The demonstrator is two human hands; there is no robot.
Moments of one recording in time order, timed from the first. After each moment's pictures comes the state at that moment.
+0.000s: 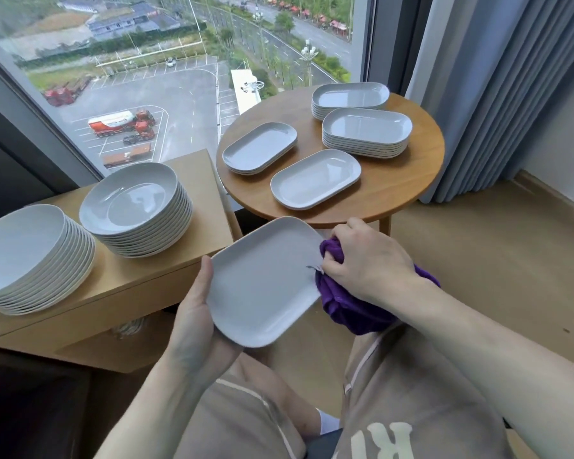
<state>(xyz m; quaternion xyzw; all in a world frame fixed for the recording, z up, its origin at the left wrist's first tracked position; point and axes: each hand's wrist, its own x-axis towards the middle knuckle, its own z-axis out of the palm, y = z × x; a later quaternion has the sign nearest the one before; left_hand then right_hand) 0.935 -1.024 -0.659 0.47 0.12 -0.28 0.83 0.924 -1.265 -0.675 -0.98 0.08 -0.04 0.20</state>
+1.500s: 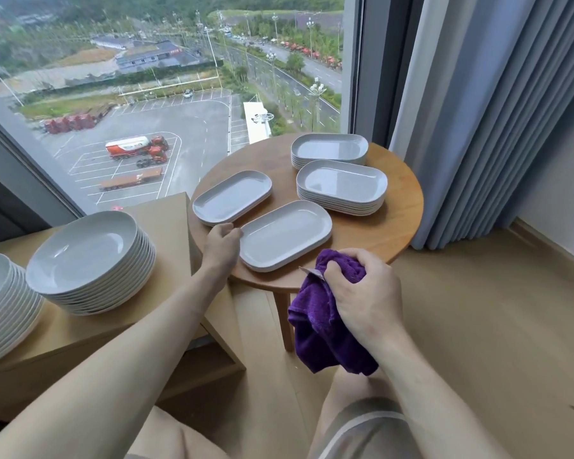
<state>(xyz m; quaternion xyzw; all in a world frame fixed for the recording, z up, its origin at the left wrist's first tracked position) 1.160 -1.165 -0.712 0.84 0.07 -0.04 0.53 0.959 -1.341 -0.678 -0.77 0.22 -0.22 0.55</state>
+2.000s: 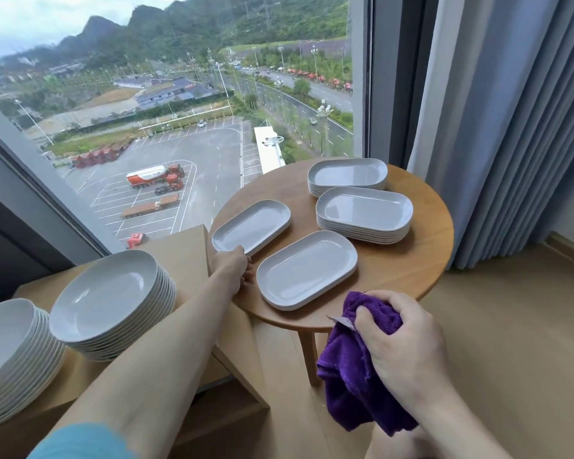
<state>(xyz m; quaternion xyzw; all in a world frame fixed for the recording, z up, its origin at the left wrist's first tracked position) 1.235 -1.166 -0.712 0.79 0.23 -0.07 0.57 0.961 -1.337 -0.683 -0.77 0.20 -0.25 0.55</state>
